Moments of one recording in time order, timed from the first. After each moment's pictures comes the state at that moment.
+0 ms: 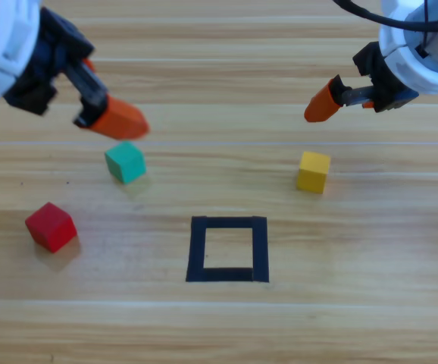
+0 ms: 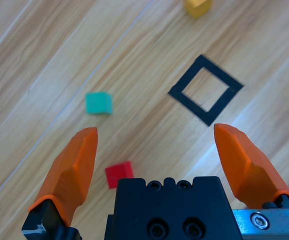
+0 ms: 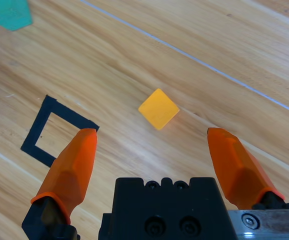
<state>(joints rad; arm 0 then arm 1) -0.81 1.44 -1.26 0.66 0.15 0.08 0.62 1.91 -1.40 0.50 0.11 0.16</state>
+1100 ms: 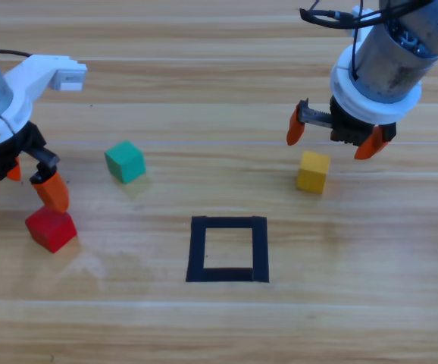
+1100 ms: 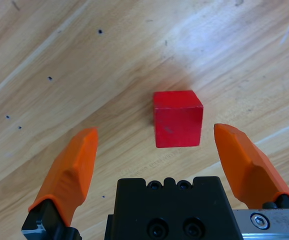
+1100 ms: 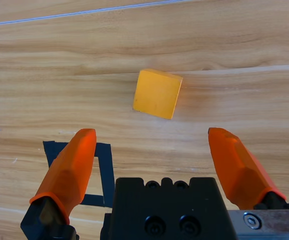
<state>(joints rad) -0.31 1.88 -1.28 0.84 -0.04 0.23 0.70 2.10 -1.59 0.71 -0.02 0.78</state>
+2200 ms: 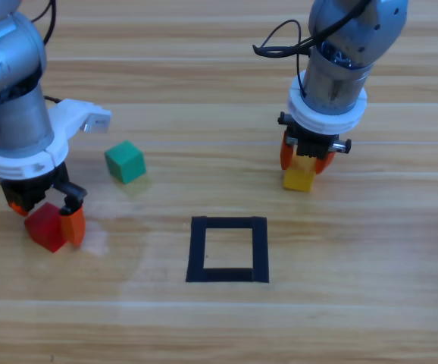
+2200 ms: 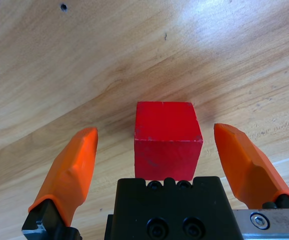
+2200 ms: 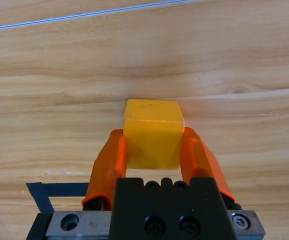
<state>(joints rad) -0.39 2.06 -1.34 0.91 0.03 0.05 0.71 2.40 -1.98 0.97 -0.01 0.82</state>
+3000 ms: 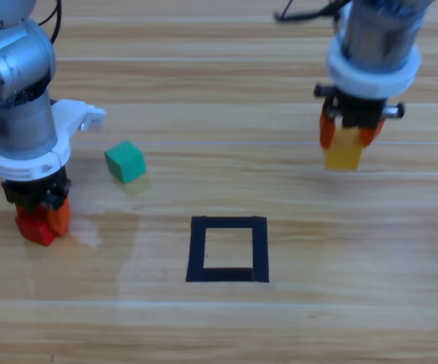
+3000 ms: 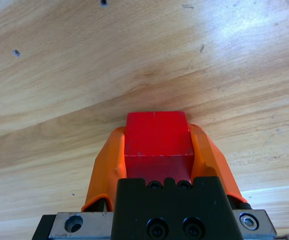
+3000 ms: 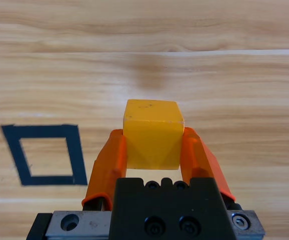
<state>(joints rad) -0.40 2.08 -1.35 0.90 0.09 -0.09 0.71 2.25 -2.03 1.22 -0.07 0.70</state>
